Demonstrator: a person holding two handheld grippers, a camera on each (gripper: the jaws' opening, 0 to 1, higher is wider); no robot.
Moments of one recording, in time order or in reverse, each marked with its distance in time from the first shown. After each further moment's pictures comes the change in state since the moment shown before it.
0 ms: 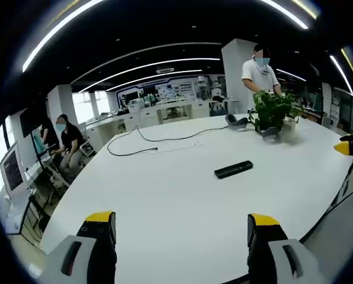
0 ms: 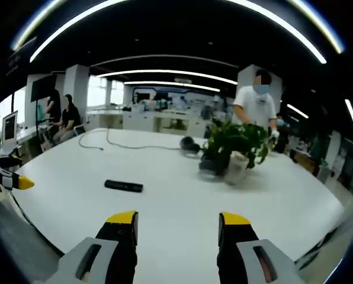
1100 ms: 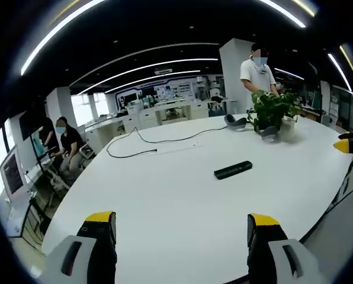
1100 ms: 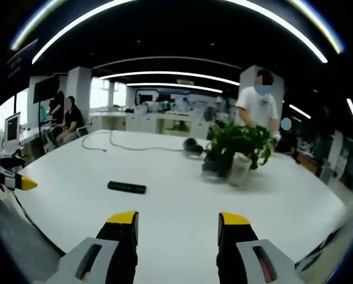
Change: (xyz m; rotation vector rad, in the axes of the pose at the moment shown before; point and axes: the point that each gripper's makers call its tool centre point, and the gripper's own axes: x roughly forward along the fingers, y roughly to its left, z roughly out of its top) left arm 0.000 0.000 0.003 0.017 -0.006 0.002; right arm 0.001 0.003 0.001 0.001 -0.009 0.023
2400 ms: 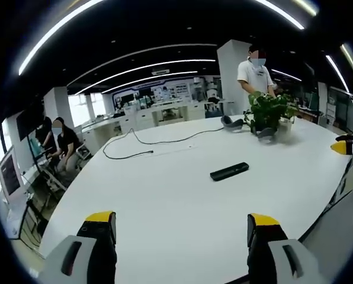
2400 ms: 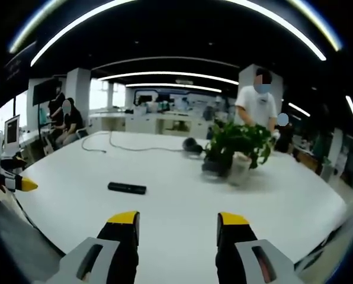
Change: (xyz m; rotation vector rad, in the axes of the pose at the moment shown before) left arm 0.001 -0.006 0.005 0.006 -0.007 -0.033; right arm -0.001 -0.001 0.001 0.018 -0.007 0.001
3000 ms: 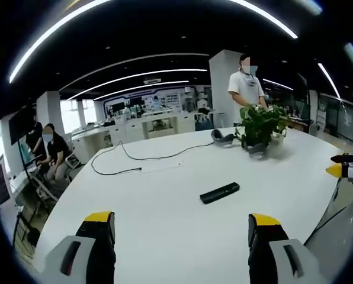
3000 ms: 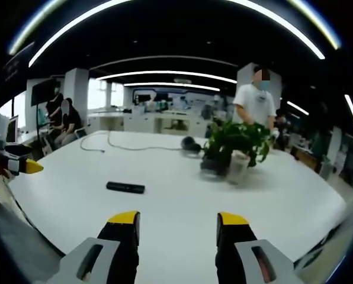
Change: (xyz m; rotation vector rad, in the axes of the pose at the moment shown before) left arm 0.025 -0.012 0.056 -0.002 -0.084 -0.089; right arm 0.000 -0.003 -0.002 0.007 0.014 -0.011
